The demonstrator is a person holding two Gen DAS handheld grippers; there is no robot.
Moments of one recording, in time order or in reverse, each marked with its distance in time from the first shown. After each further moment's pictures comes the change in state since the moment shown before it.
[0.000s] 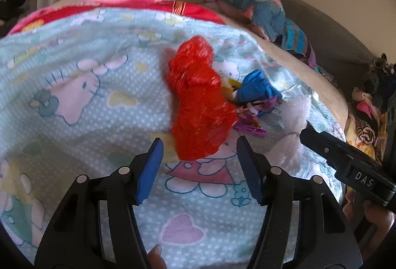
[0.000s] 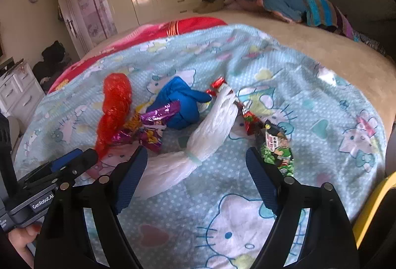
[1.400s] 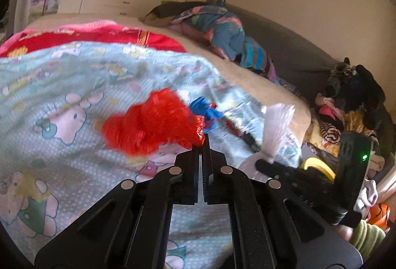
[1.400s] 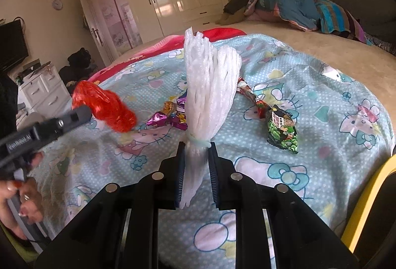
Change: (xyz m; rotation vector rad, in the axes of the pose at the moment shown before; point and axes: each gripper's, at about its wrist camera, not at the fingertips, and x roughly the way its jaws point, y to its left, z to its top) left arm -0.085 -0.029 0.004 0.082 -0.139 -0.208; right arm -0.061 -0.001 -0.041 -0.033 -0.106 0.154
